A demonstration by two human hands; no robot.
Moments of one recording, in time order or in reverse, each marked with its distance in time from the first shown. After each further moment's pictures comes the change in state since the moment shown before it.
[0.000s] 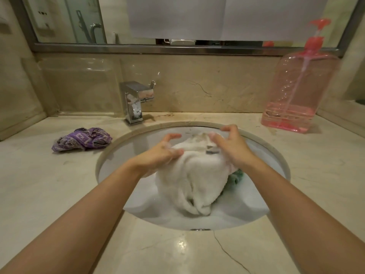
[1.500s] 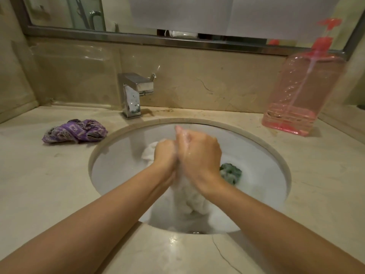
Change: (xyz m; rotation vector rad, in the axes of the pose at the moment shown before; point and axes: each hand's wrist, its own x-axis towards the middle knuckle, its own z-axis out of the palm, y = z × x) left_hand -0.005 0.020 0.057 -0.428 0.486 -0.149; right_hand -0.033 -0.040 0.073 -0.232 0.386 -0.393
